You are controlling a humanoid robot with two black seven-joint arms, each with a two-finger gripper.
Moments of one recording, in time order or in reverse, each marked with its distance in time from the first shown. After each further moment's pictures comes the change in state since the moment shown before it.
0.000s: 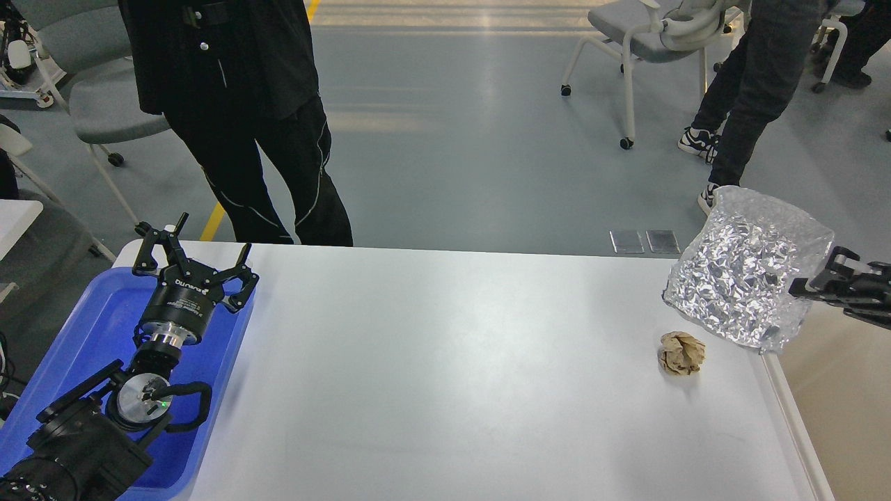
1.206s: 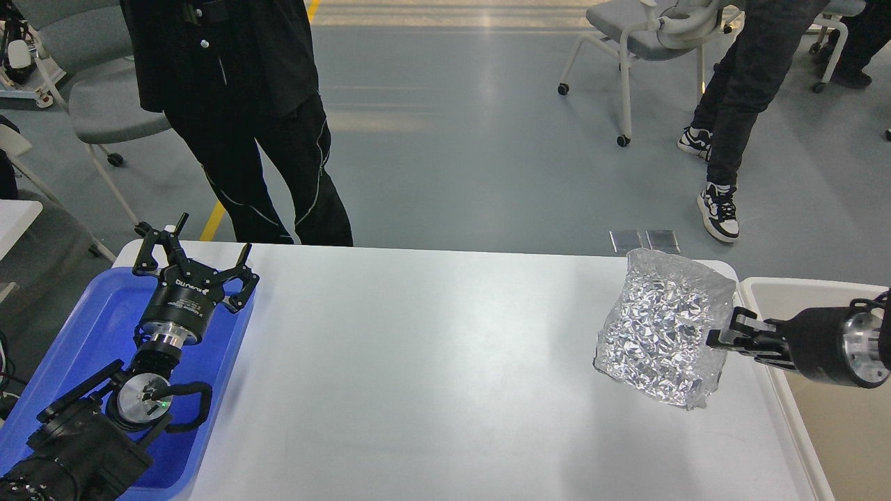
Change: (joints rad) left arm 0.000 0.000 0.001 0.000 0.001 0.000 0.000; right arm -0.124 0.190 0.007 0.107 -0.159 -0.113 -0.033
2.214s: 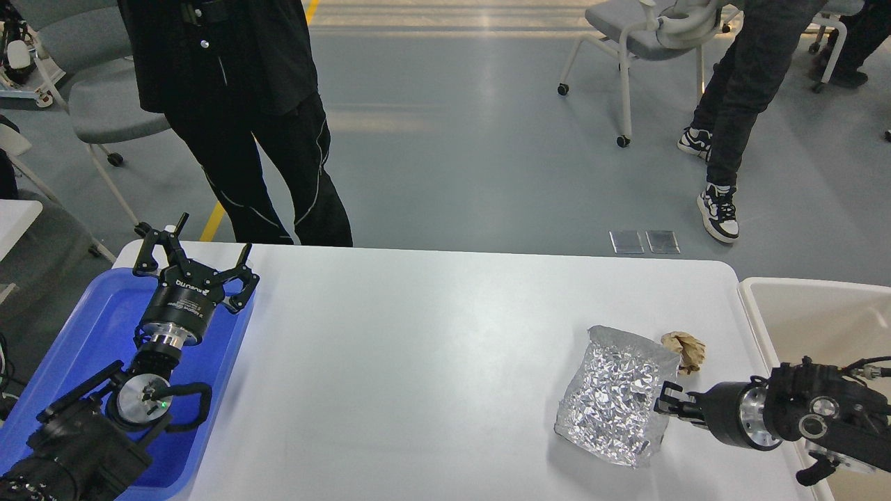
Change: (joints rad) left arm 0.000 0.000 0.000 0.000 0.000 0.000 0.000; right arm -0.194 0.323 -0.057 -0.222 -0.190 -0.137 0.011
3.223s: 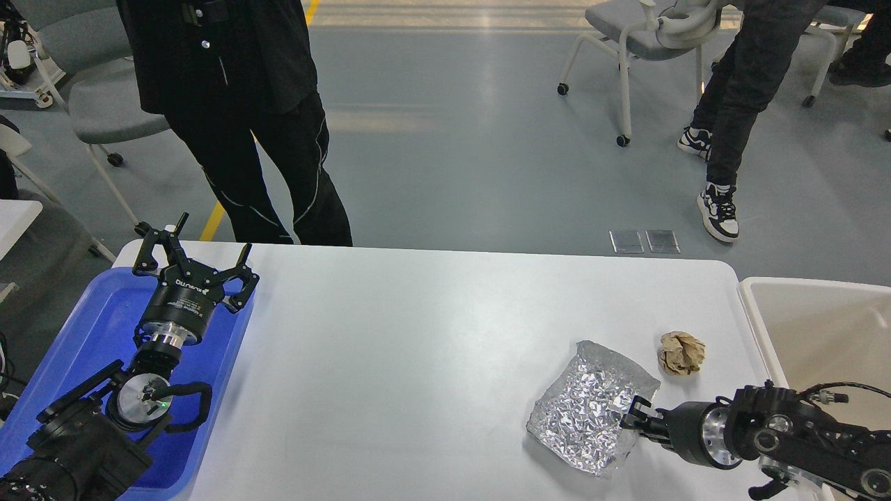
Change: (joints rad) left arm 0.000 0.000 0.000 0.000 0.000 0.000 0.000; right arm -0.083 0.198 0.010 -0.148 0.035 -0.072 -0.007
